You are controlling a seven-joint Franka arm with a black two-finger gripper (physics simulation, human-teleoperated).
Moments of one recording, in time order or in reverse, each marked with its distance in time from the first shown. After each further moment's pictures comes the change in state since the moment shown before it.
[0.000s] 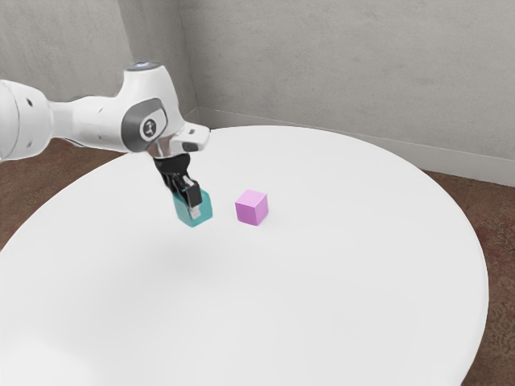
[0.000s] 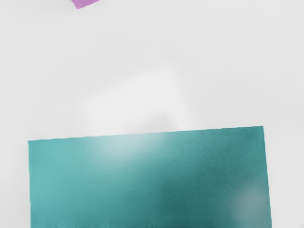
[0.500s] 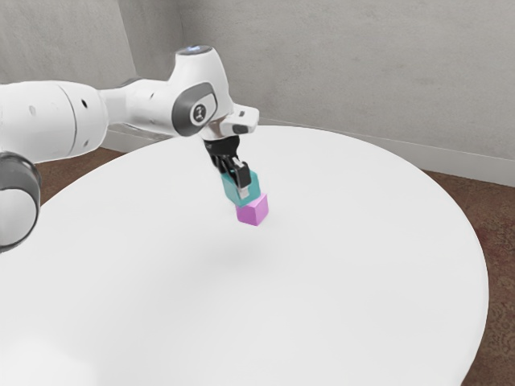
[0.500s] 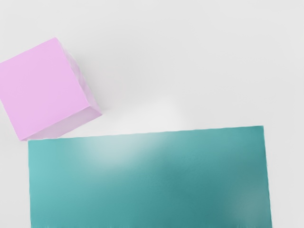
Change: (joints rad) arm -0.139 0.226 0.069 0.362 -0.012 -0.046 -0.051
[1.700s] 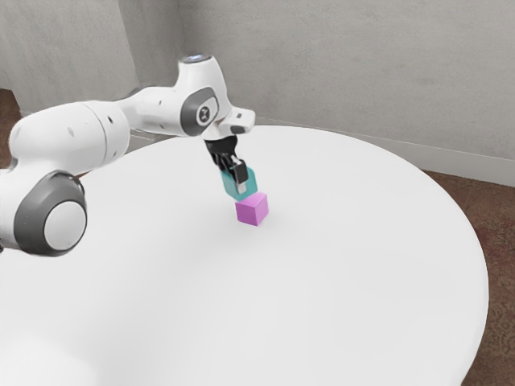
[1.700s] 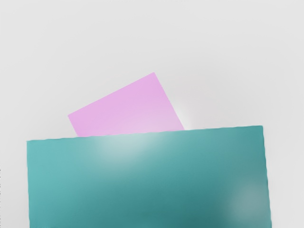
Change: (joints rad) arm 0.097 0.303 -0.028 0.376 0.005 -0.078 0.078
